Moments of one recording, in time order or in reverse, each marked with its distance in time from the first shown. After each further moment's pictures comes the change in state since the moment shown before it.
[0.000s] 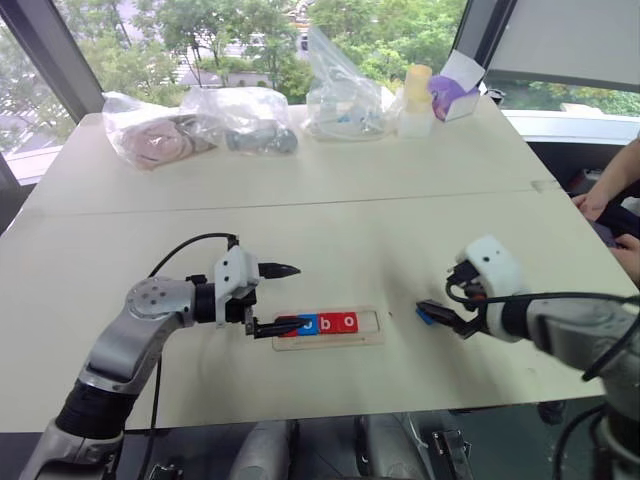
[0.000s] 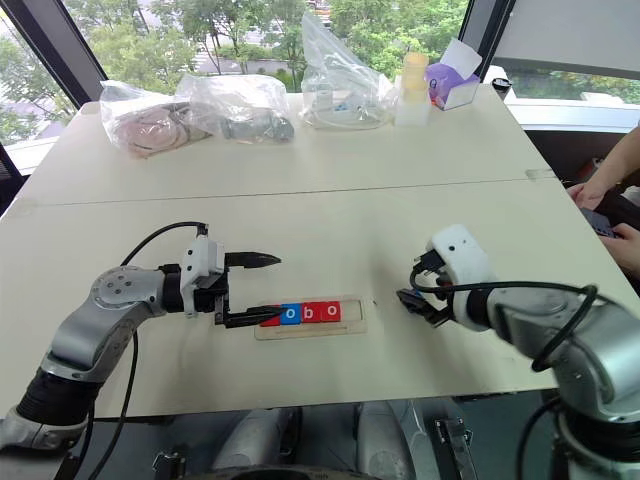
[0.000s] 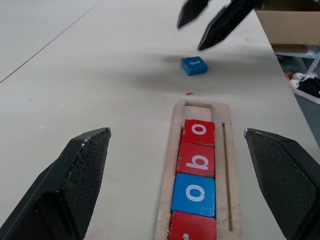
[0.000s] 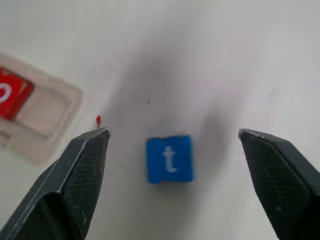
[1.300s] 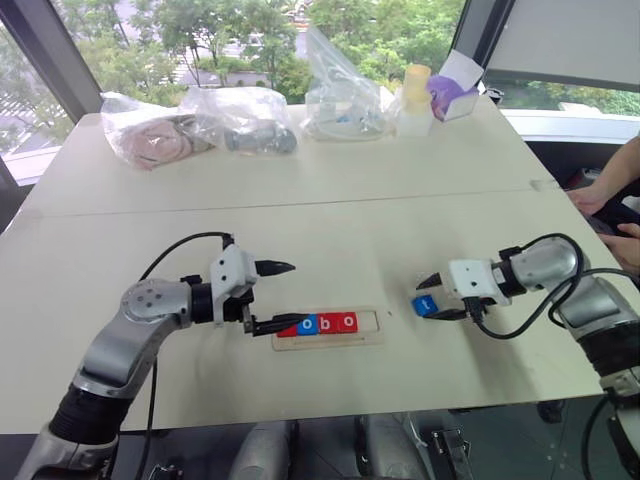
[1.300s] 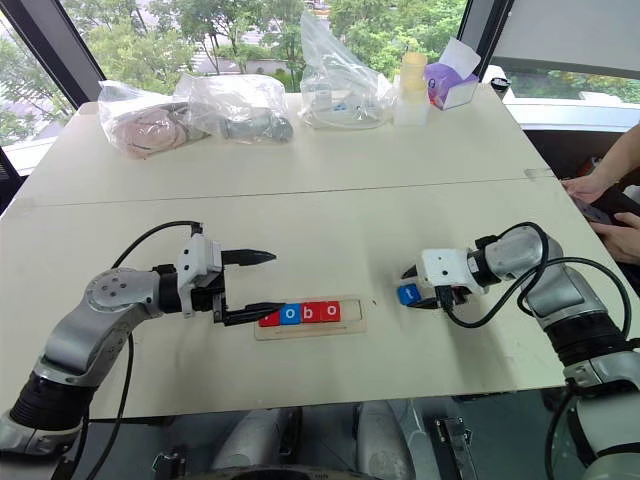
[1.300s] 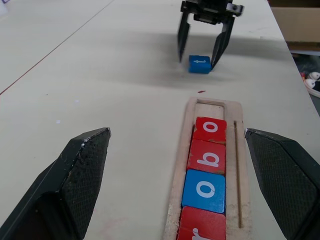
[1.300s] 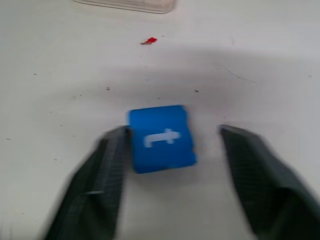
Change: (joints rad) left arm 0.025 0.019 0.015 -0.037 -0.002 0.017 0.063; right arm -0.243 0.011 0.463 1.009 -0.732 -1.654 0.959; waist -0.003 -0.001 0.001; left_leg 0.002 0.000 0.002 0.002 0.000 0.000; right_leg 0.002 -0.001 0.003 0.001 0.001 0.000
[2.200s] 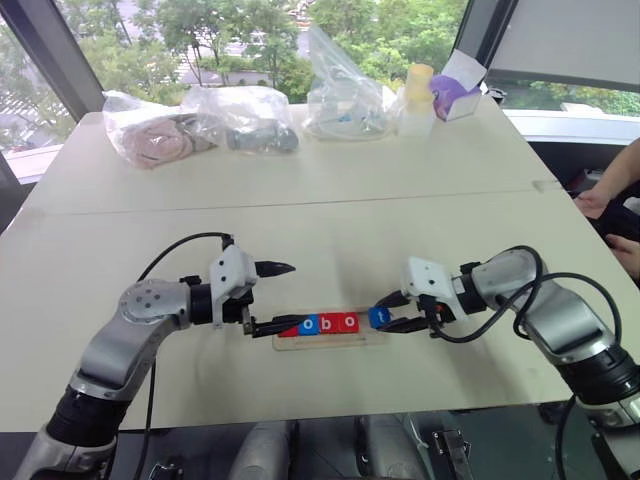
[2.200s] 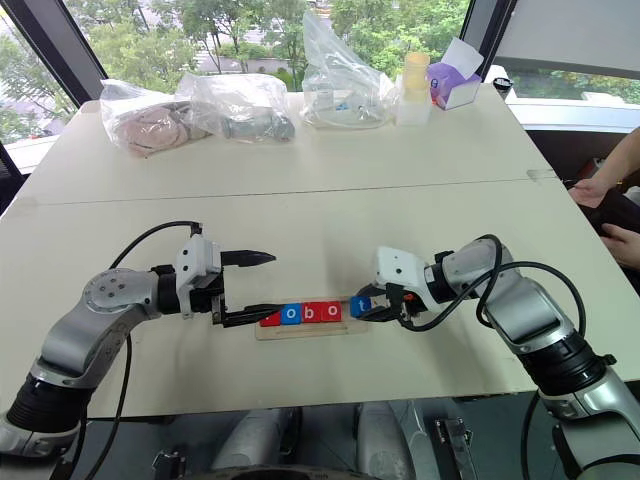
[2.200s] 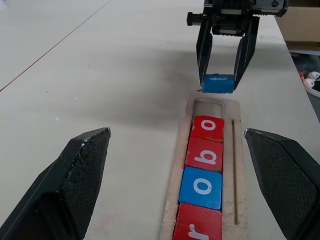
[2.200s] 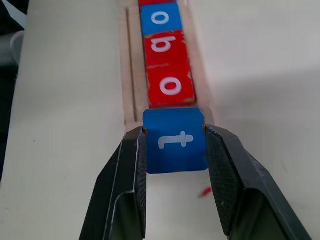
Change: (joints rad) left arm 0.008 0.005 0.006 -0.028 -0.008 0.023 -0.004; right arm 0.076 0.083 0.030 -0.518 0.190 0.684 -0.106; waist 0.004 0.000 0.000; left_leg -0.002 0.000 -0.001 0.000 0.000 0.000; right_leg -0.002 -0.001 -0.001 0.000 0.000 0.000
